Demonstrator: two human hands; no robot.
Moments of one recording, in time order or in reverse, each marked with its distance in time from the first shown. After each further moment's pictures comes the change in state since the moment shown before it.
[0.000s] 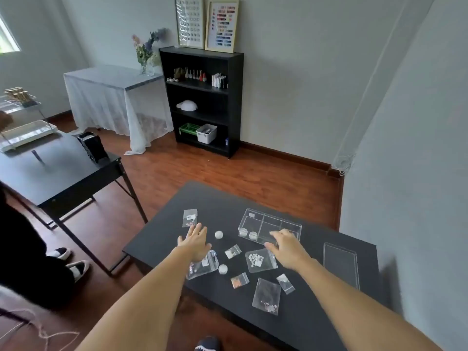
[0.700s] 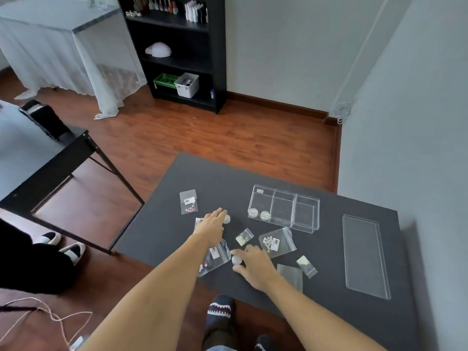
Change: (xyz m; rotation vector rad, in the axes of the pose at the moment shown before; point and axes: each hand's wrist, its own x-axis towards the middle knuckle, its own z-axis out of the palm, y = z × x) left_hand 0.096 -0.013 0.026 0.058 -0.054 0.217; right_hand 0.029 -0.068 0.137 -0.073 -0.165 -0.084
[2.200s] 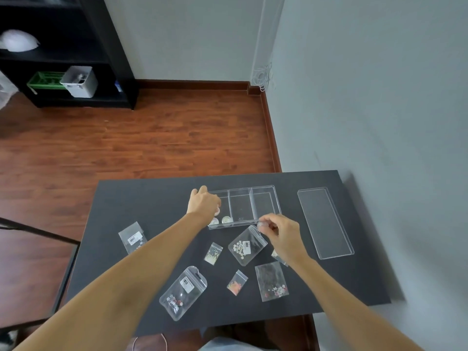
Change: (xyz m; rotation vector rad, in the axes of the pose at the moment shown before) left_hand 0.121 0.091 -0.042 0.468 0.035 0.387; right_hand -0.020 0.088 -0.074 0.496 0.707 0.391
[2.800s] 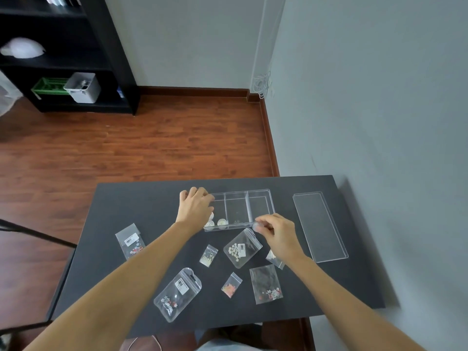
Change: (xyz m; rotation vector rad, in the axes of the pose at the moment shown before) left_hand -0.015 -0.010 0.017 -0.201 0.330 0.008; right_hand 0.002 -0.003 -0.009 0.015 -0.041 0.021
